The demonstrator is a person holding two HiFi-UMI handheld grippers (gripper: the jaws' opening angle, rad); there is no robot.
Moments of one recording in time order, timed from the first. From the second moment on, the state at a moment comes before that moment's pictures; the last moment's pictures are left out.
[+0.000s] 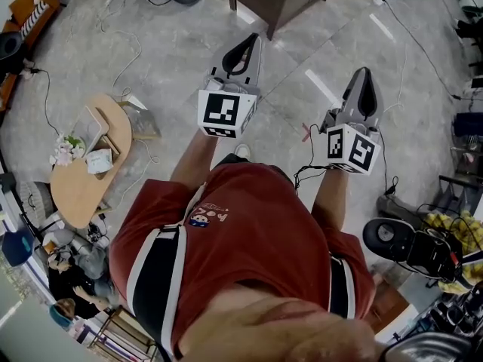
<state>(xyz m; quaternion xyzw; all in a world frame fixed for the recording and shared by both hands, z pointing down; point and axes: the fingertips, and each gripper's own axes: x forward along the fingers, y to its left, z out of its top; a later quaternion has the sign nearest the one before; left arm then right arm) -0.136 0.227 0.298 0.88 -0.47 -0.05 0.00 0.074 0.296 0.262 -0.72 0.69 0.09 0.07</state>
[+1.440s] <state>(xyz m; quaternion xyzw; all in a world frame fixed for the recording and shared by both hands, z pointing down) 0.018 -0.068 0.318 0.87 -0.49 -0.02 0.01 0.233 -0.016 0.303 -0.70 0.71 0.04 0.09</state>
